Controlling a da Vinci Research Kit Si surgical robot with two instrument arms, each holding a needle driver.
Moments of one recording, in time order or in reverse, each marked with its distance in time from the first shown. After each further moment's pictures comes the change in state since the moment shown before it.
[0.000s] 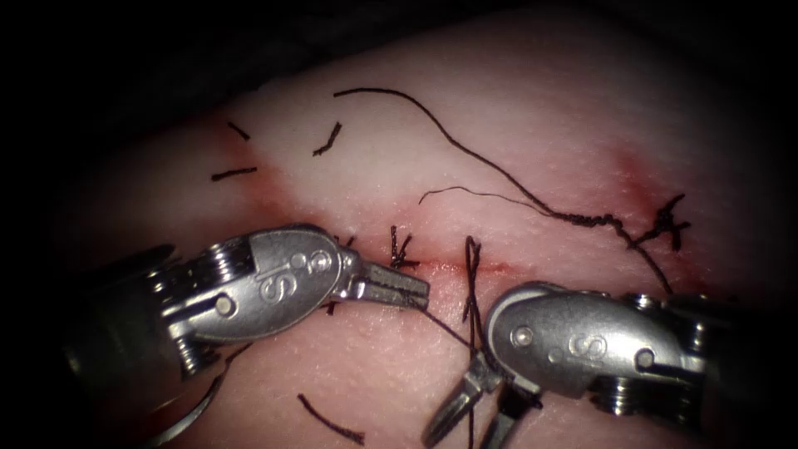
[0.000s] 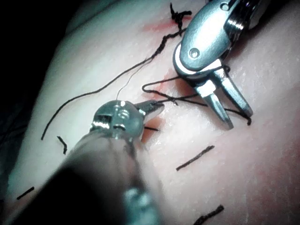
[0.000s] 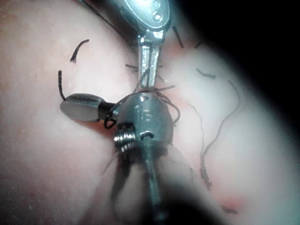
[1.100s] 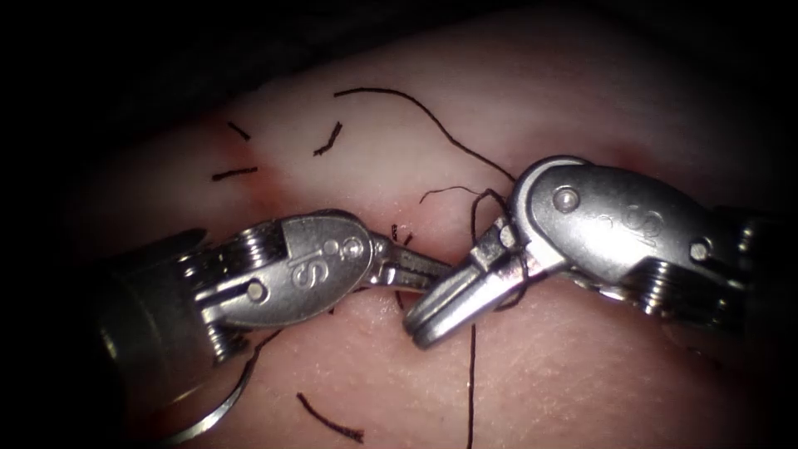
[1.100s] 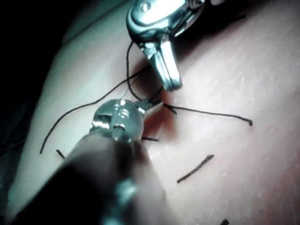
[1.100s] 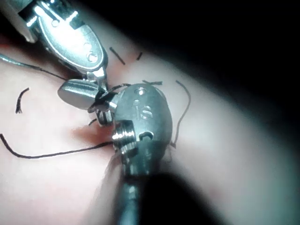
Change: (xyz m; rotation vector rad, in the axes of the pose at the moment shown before) right arm 0.004 0.003 -0.008 -0.141 0.285 0.046; left arm 0.001 -0.001 0.001 -0.001 0.015 0.051
